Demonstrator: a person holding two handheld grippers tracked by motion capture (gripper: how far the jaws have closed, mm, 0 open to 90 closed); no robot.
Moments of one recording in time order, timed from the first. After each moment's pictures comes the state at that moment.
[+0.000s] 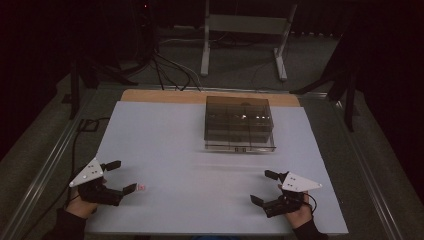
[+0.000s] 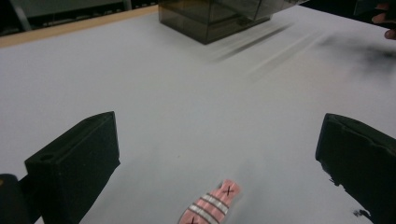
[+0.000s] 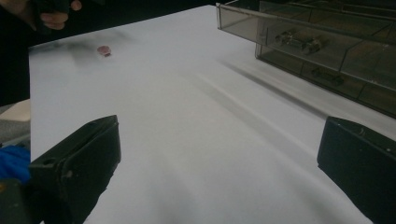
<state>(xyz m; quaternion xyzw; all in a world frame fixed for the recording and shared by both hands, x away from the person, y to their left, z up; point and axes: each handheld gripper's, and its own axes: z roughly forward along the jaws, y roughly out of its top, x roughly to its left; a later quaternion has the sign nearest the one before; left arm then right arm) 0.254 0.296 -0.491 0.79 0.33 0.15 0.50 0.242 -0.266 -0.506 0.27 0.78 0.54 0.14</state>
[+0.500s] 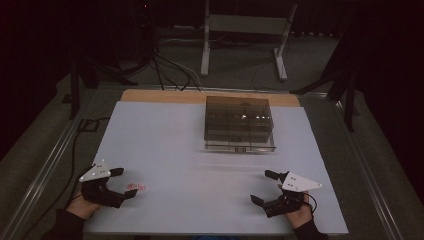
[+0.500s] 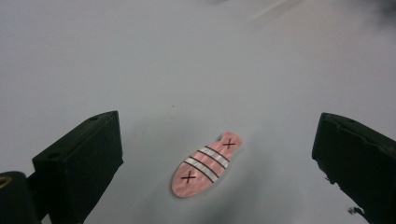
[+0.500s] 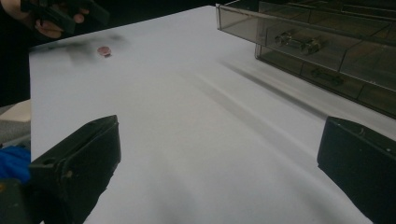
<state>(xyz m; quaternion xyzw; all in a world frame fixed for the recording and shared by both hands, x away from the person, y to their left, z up) 0.260 0.290 -0.504 0.83 0.34 0.10 0.43 0.242 -0.266 -0.506 0.28 0.78 0.54 0.14</state>
